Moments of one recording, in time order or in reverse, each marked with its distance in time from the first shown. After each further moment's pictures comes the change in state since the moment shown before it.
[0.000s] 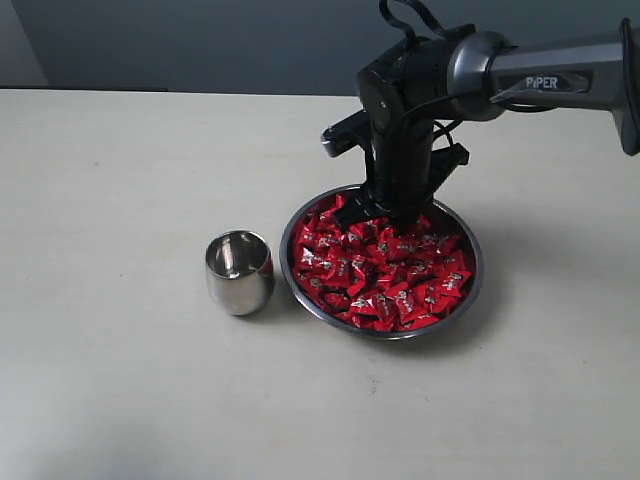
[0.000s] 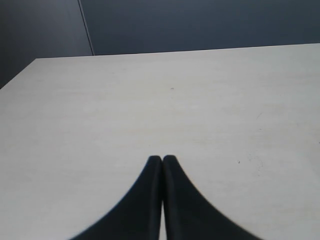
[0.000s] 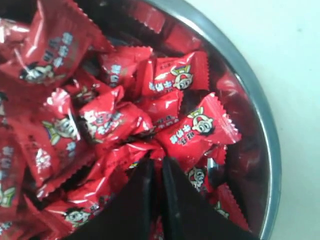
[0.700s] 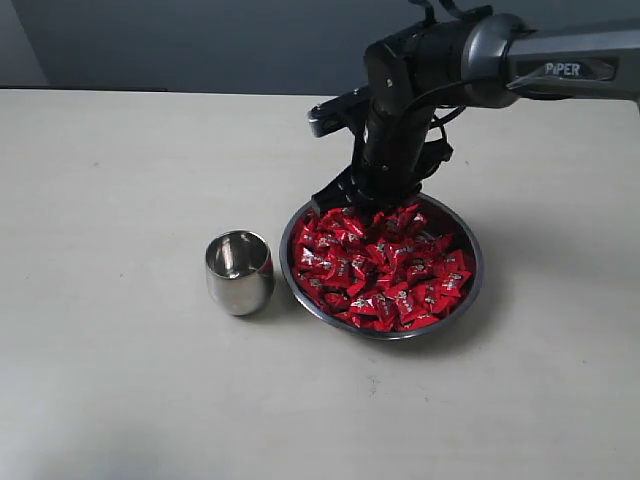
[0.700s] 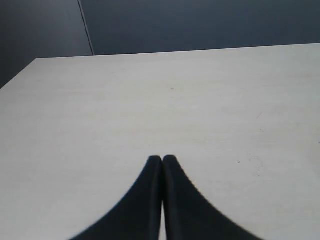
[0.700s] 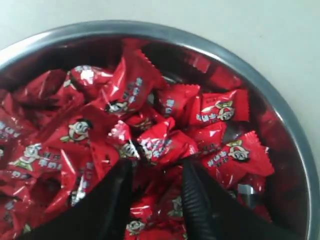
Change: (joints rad) left arm 0.000 0.000 0.000 0.000 0.000 0.000; right arm -0.010 -0.038 0.001 0.158 -0.082 -0.085
